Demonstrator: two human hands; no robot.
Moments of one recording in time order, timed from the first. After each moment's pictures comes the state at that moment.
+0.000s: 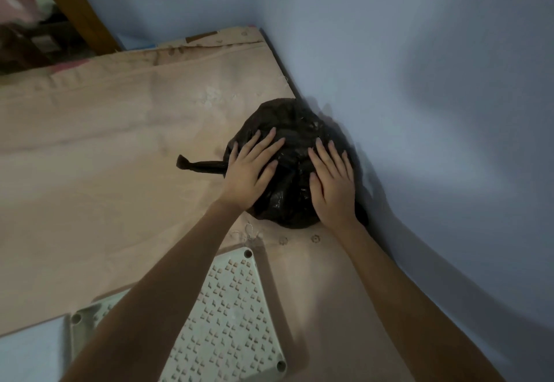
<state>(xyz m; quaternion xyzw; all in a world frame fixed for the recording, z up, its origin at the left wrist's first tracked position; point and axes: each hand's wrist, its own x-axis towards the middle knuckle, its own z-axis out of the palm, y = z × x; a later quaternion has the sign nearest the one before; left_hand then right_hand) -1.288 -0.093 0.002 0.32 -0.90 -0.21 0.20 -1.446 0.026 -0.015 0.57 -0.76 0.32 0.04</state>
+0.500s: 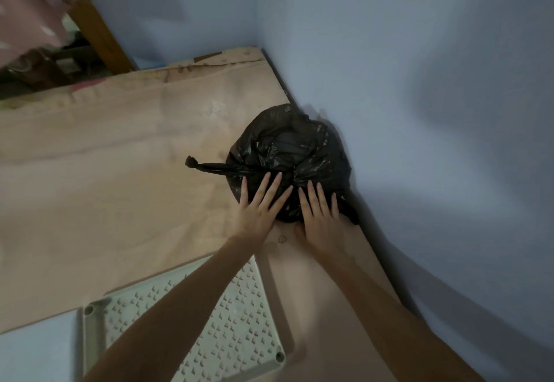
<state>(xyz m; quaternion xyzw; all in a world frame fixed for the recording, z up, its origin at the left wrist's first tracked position) -1.269 -0.028 -0.034 0.31 -0.95 0.10 0.00 -1.417 0.074 -0.065 0.60 -0.80 0.04 0.05</state>
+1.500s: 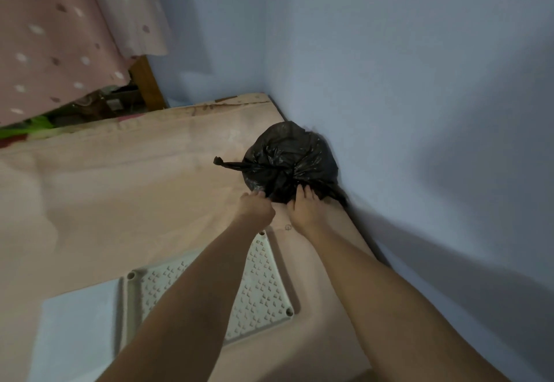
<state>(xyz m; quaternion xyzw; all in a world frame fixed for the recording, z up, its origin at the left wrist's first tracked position) -1.237 0.011 0.054 0.40 -0.91 0.01 -0.11 -1.347 0.082 0.041 0.49 -0.85 0.10 -0.15</state>
